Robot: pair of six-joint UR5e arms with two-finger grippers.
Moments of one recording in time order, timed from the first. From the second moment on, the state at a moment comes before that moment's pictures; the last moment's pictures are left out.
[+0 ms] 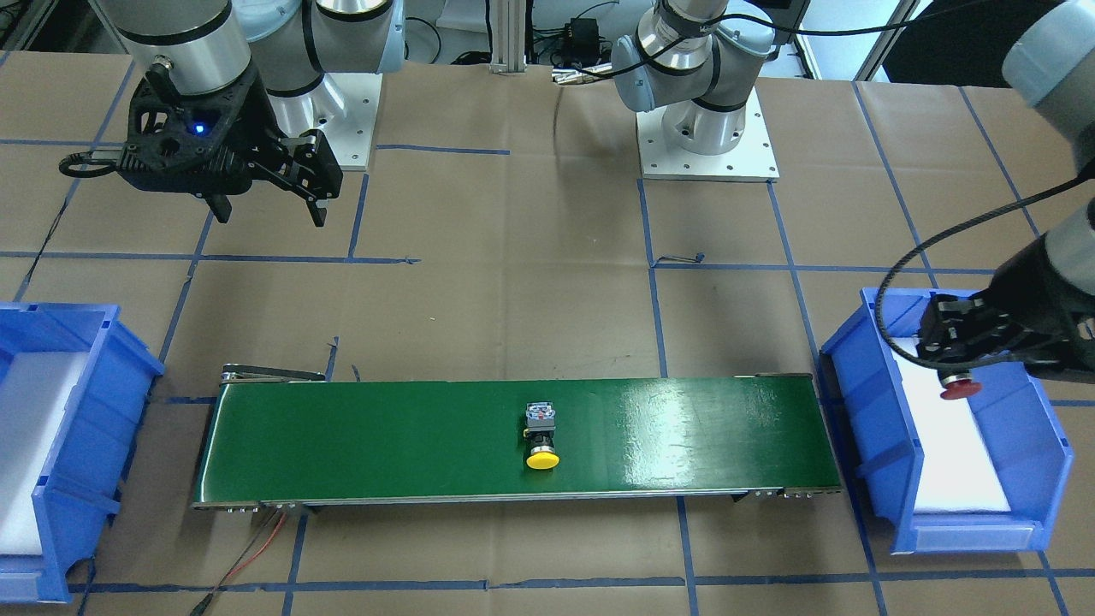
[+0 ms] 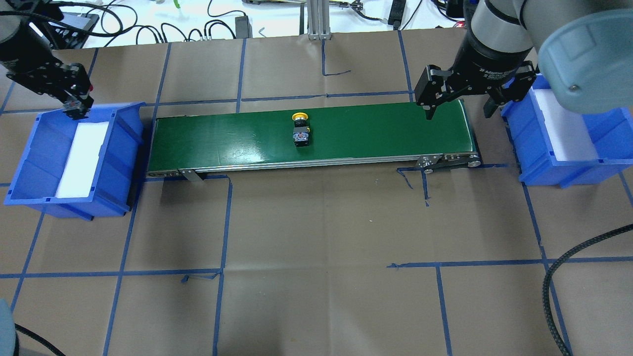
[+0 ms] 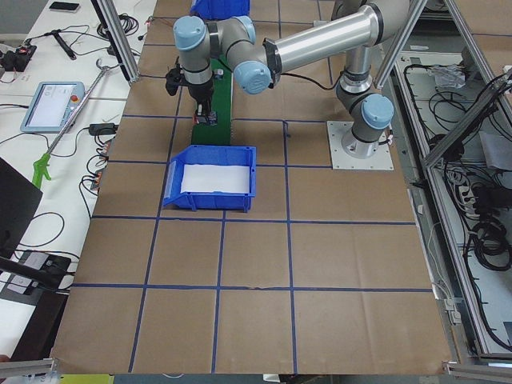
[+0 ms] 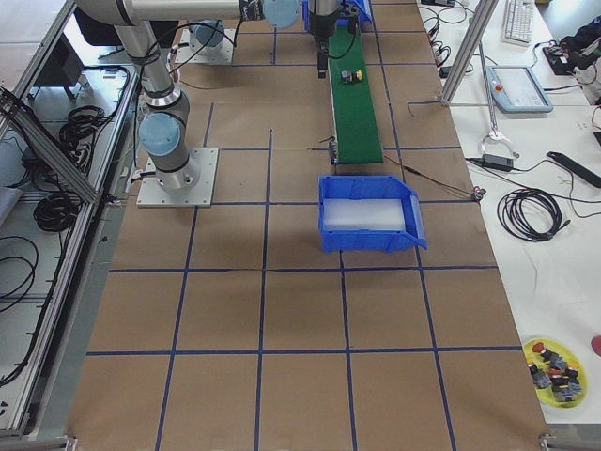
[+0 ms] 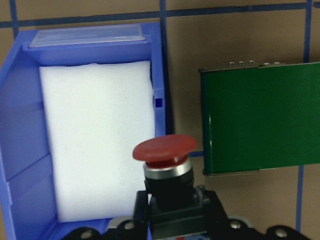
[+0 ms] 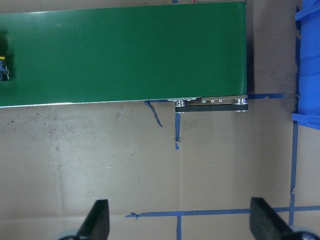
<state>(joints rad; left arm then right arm) -1.24 -1.84 -1.42 -1.48 1.57 0.44 1.62 -1.59 1.60 -1.62 -1.58 0.07</state>
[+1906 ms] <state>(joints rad) -1.38 -1.95 -1.75 -0.97 1.58 0.37 1.61 -1.49 1.57 -1.74 -1.60 0.11</state>
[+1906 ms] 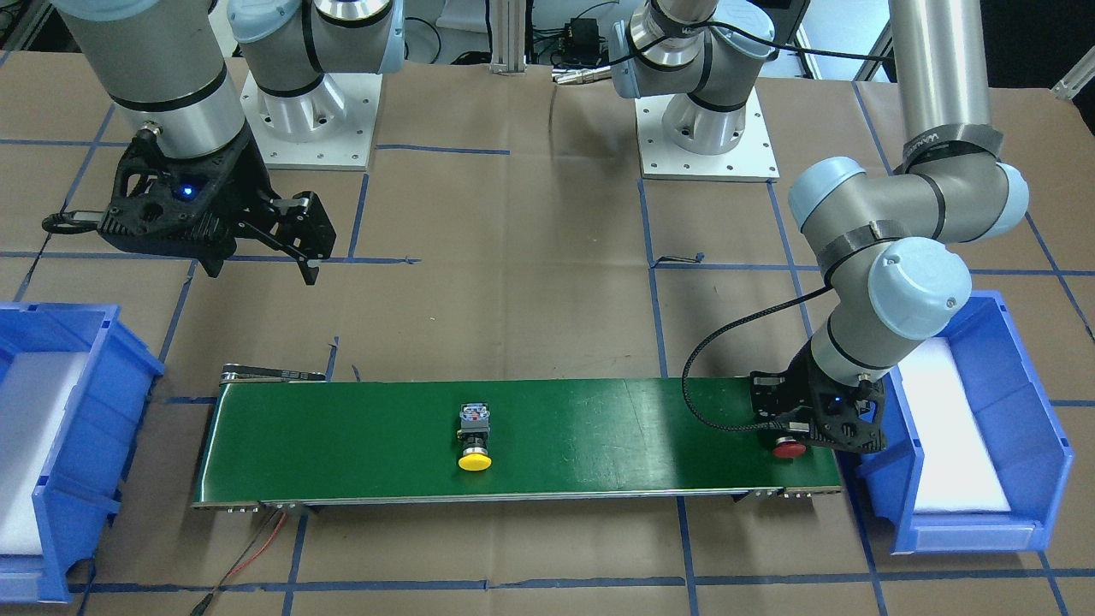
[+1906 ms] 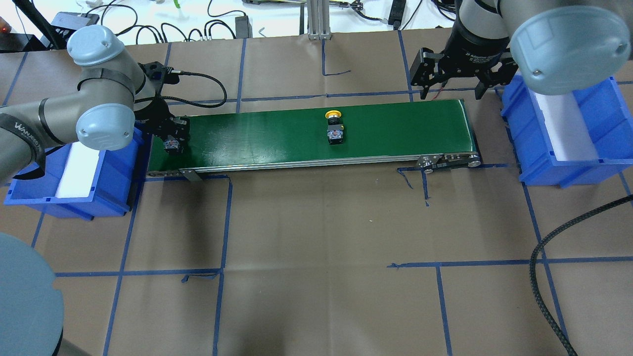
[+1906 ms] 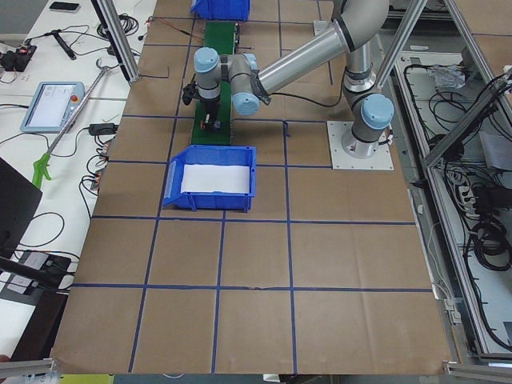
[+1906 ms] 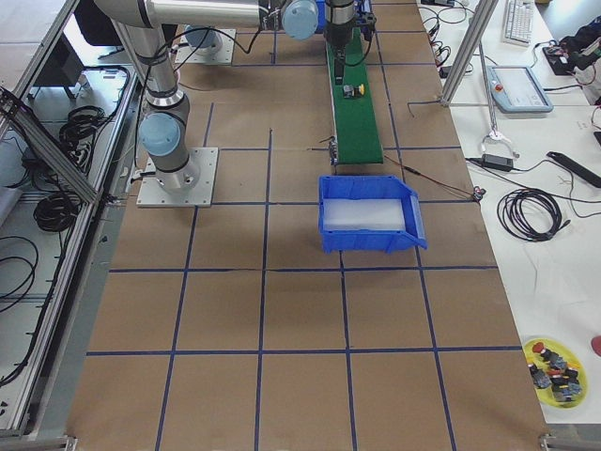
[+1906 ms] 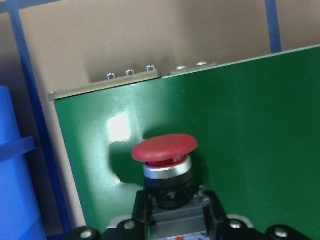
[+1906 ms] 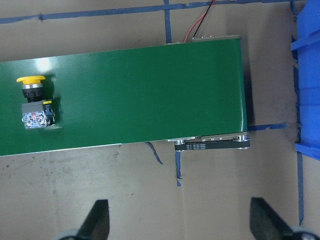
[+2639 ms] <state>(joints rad) -1.38 -1.89 -1.67 -1.07 1.58 0.37 1.61 -1.49 1.57 -1.74 -1.60 0.11</state>
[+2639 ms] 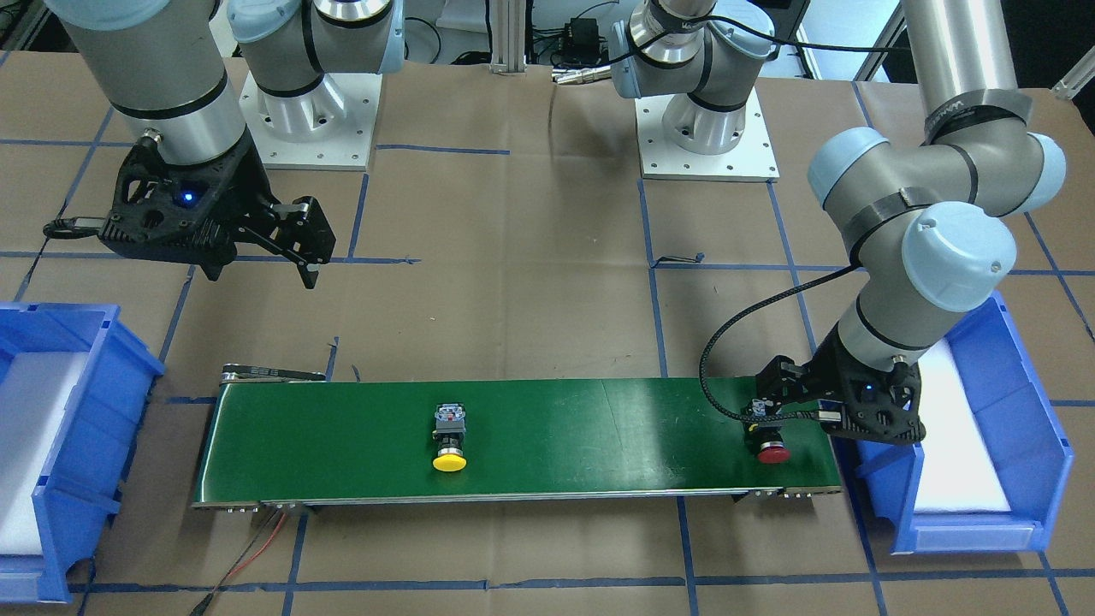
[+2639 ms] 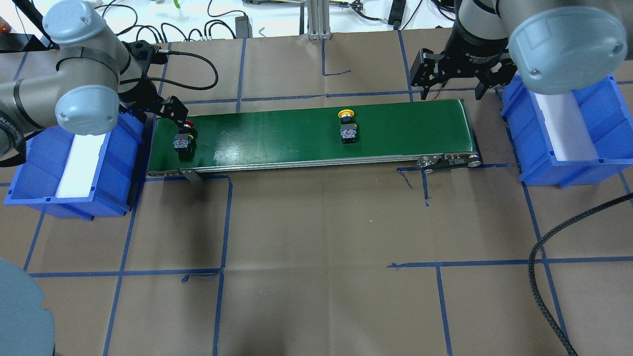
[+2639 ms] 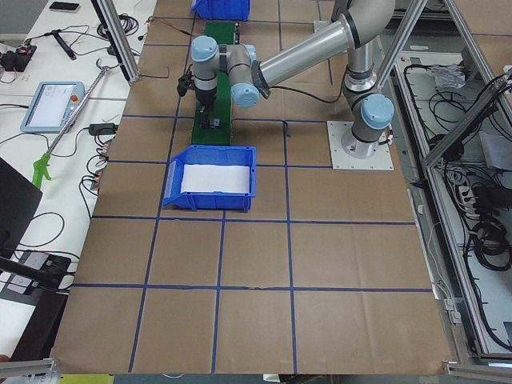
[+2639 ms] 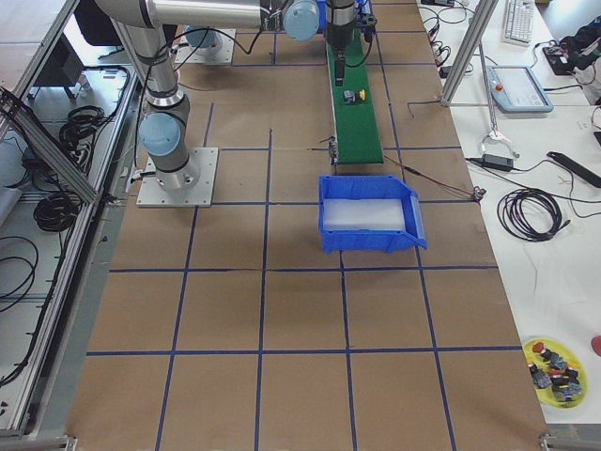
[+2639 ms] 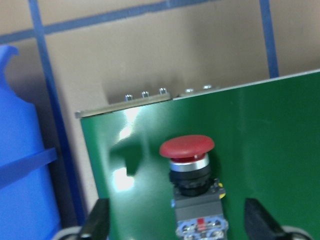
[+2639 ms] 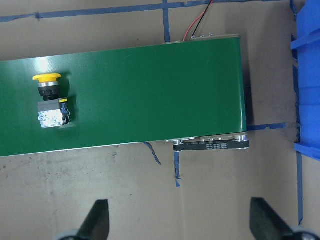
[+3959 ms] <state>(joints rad) -1.51 -1.59 -1.62 -1.53 1.58 0.10 1.61 -1.44 1.59 -1.89 -1.59 0.13</state>
